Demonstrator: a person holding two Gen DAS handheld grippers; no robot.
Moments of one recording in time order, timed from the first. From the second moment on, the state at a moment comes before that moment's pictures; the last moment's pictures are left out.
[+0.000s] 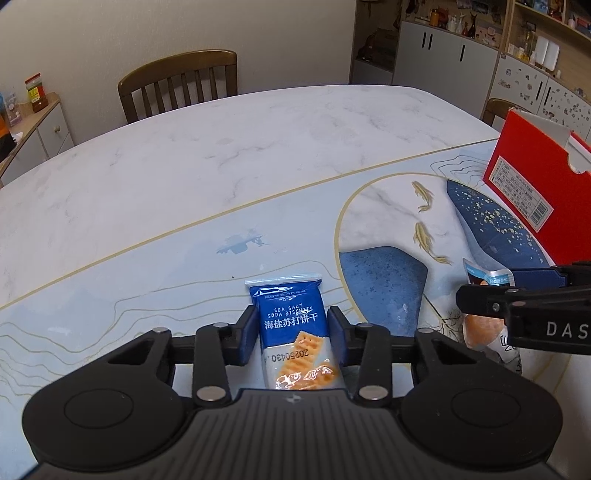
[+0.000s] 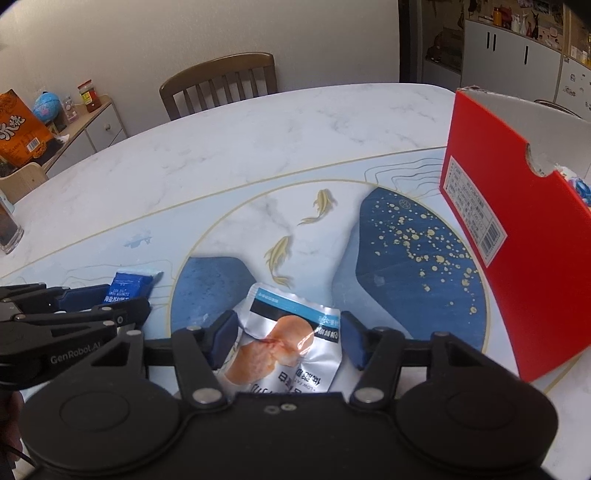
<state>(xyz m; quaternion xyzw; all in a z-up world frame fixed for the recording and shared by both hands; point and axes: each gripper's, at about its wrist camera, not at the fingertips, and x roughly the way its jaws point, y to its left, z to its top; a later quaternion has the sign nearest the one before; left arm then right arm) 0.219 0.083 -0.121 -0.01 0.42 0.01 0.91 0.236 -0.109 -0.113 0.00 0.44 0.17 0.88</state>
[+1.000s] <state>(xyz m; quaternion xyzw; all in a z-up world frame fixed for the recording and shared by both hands) 0.190 0.022 -0.065 0.03 0.37 -0.04 0.93 0.194 -0.166 -0.057 0.02 0.35 0.19 0.92</state>
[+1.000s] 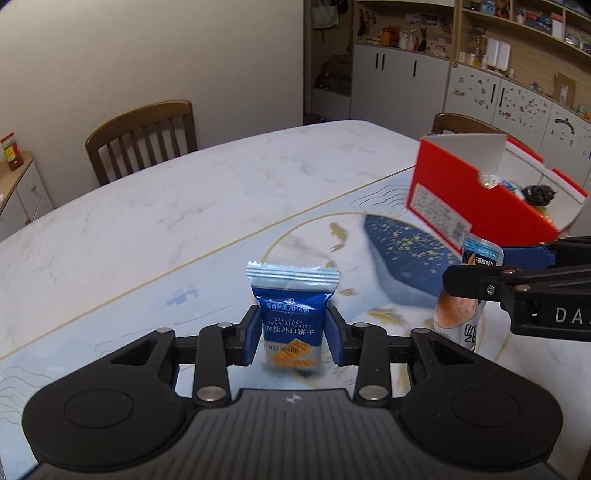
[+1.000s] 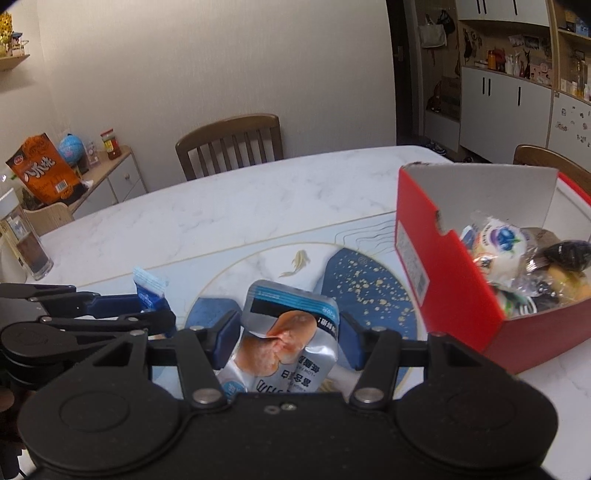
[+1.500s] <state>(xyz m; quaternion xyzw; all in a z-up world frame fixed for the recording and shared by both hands) 0.187 -0.043 -0.003 0.04 0.32 -0.10 0.94 0.182 -0.228 -0.003 0.03 0.31 0.16 0.94</state>
